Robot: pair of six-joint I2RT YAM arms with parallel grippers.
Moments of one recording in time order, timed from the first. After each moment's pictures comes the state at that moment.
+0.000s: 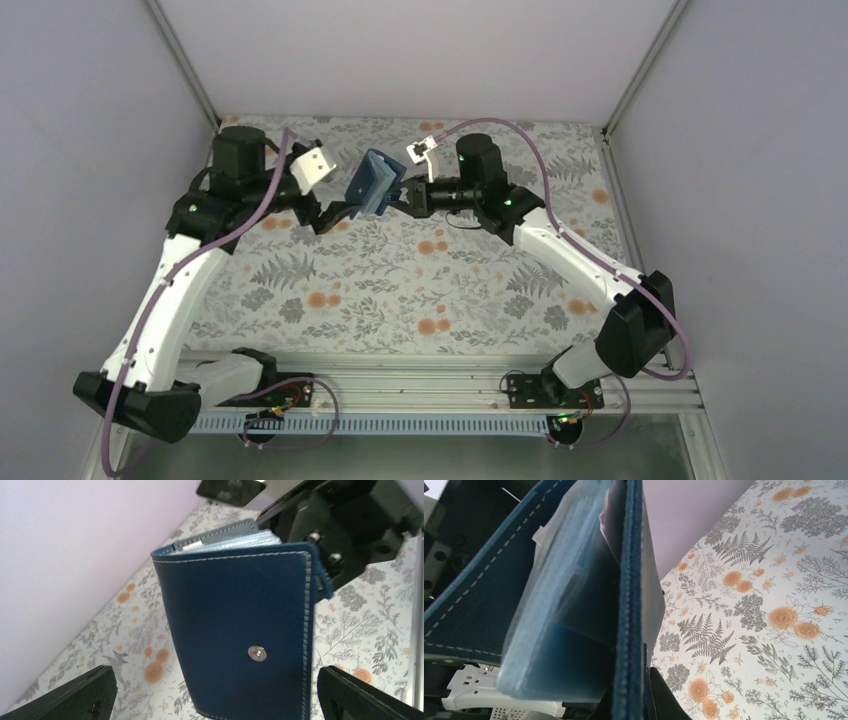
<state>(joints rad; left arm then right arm) -0.27 1.11 1.36 -0.78 0.63 0.53 0.66 1.49 1.29 -0.15 -0.77 0.52</state>
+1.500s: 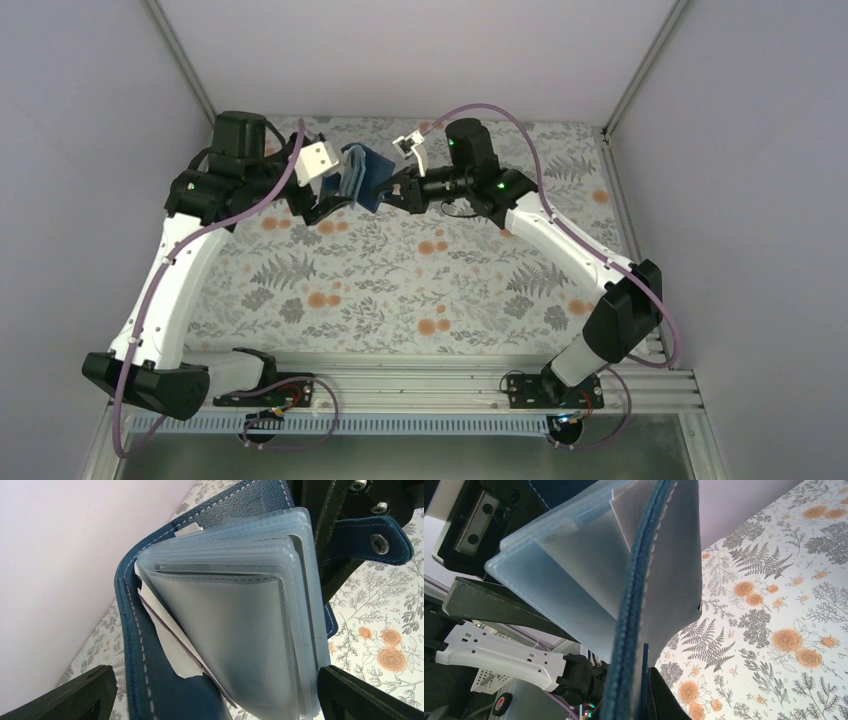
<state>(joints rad) -0.25 1.23 1.51 -0.94 0.55 0.72 0.66 1.58 1.46 -0.30 -0.86 0.30</state>
